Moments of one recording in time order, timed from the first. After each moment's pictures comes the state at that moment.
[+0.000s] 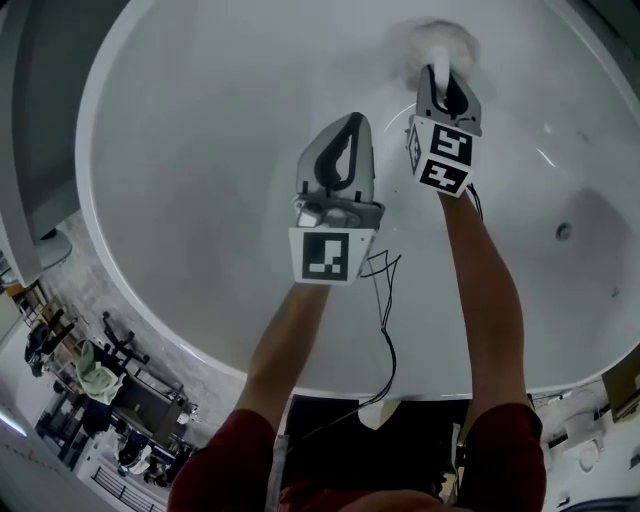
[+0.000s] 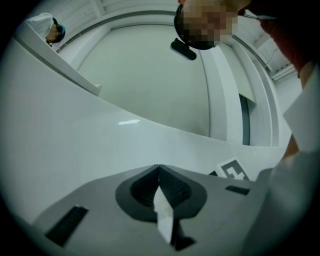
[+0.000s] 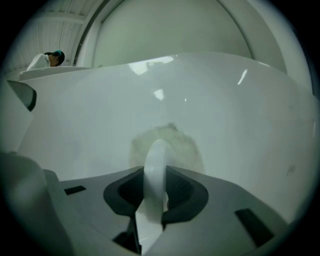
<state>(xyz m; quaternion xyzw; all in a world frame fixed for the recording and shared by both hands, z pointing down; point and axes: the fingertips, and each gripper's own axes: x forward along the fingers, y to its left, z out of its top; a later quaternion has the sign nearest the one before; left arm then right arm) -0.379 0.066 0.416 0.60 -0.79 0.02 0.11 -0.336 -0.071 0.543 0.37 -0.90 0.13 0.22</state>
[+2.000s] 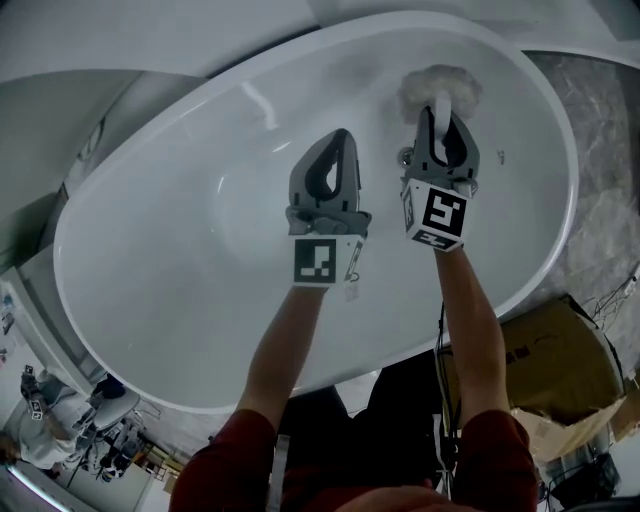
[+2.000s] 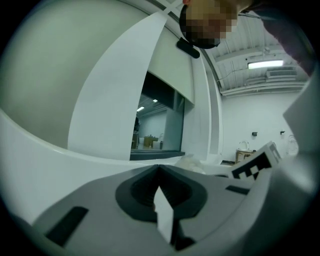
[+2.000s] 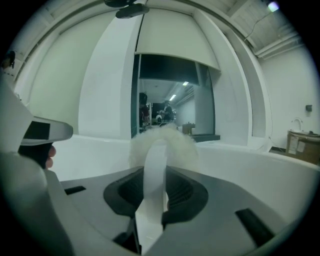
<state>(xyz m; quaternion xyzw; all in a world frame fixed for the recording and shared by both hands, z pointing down) 0.213 -0.179 0.358 0.83 -0.55 0.03 0.07 0.351 -0.217 0.418 0.66 -0.73 0.10 0.11</state>
